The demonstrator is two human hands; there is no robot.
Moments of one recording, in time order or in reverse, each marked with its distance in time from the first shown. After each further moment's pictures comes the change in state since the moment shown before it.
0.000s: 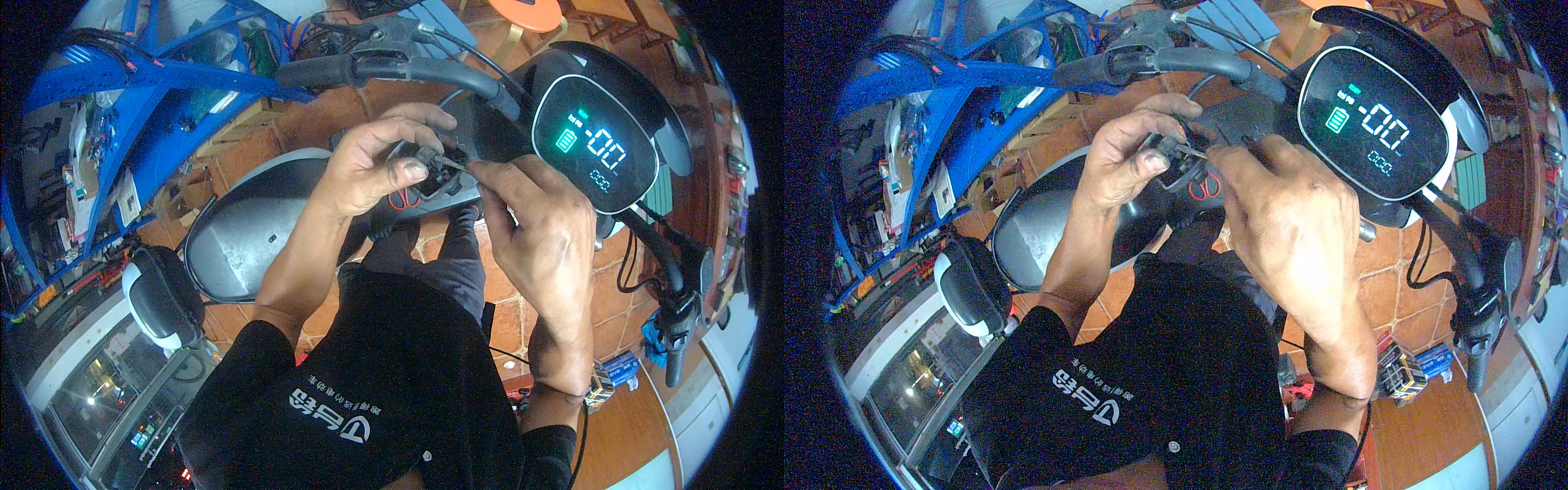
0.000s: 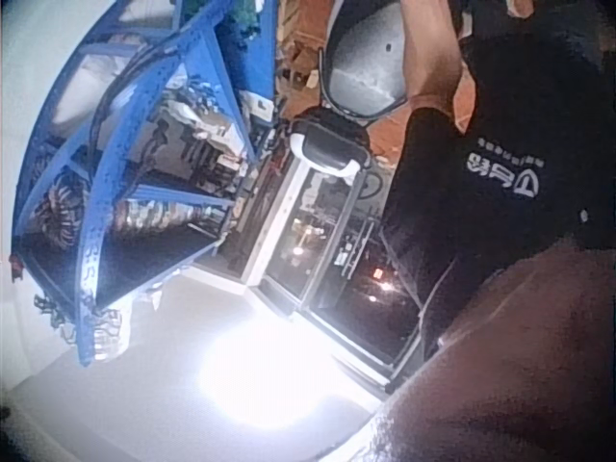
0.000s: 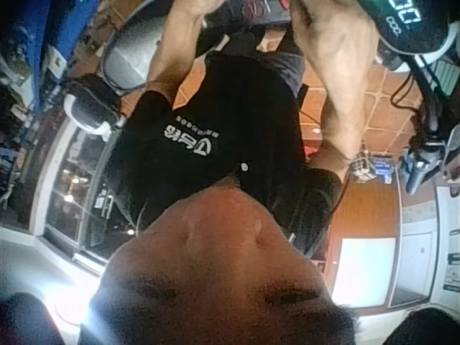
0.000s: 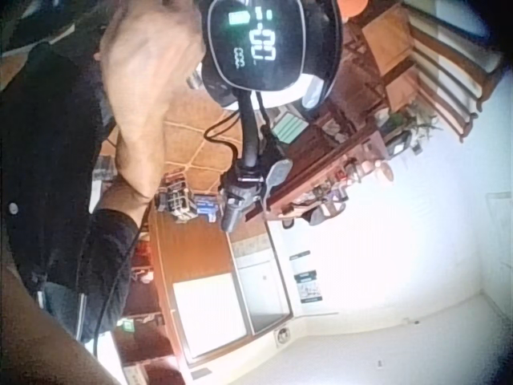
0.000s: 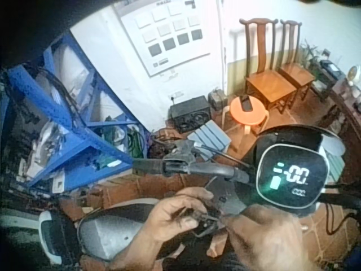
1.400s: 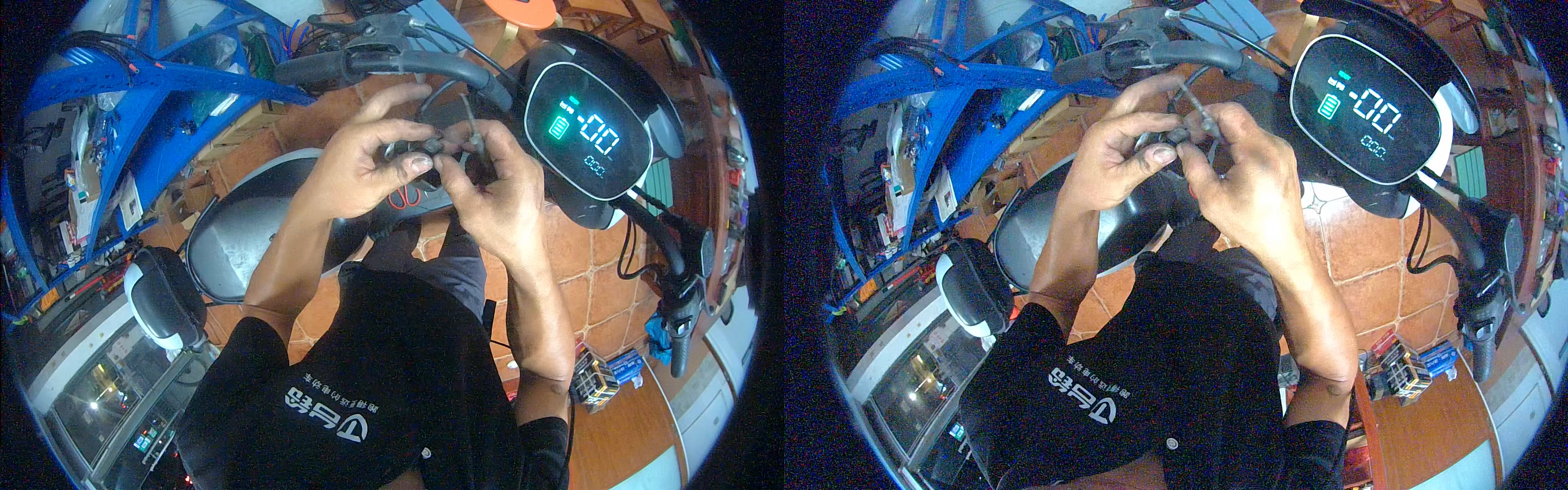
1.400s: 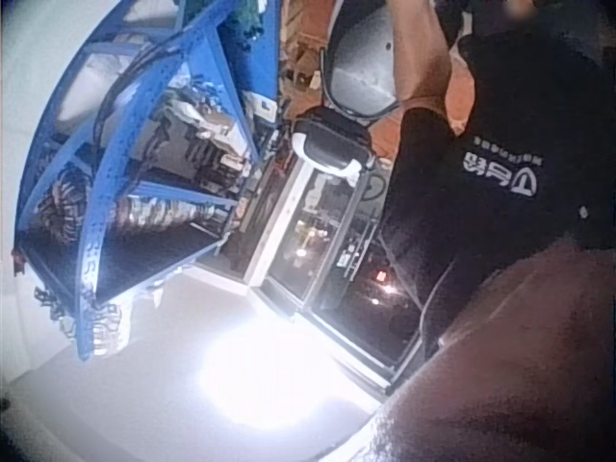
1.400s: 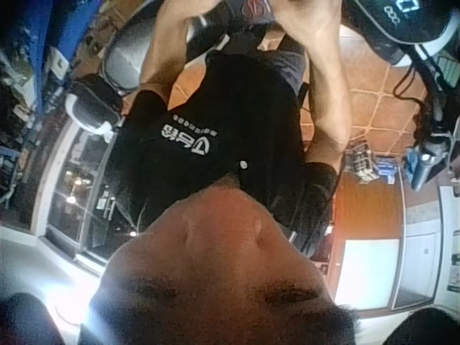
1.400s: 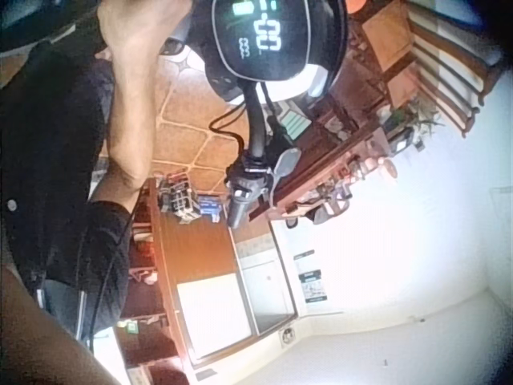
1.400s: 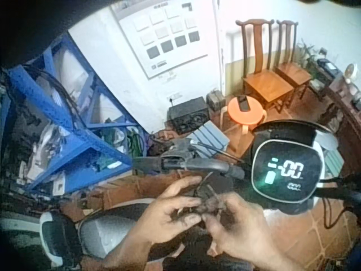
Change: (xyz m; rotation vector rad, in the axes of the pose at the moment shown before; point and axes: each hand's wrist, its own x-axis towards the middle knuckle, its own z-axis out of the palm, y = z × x) left_hand -0.003 0.026 0.006 0.499 0.016 -0.020; right_hand 0.005 0.002 0.049 0.632 0.151 0.204
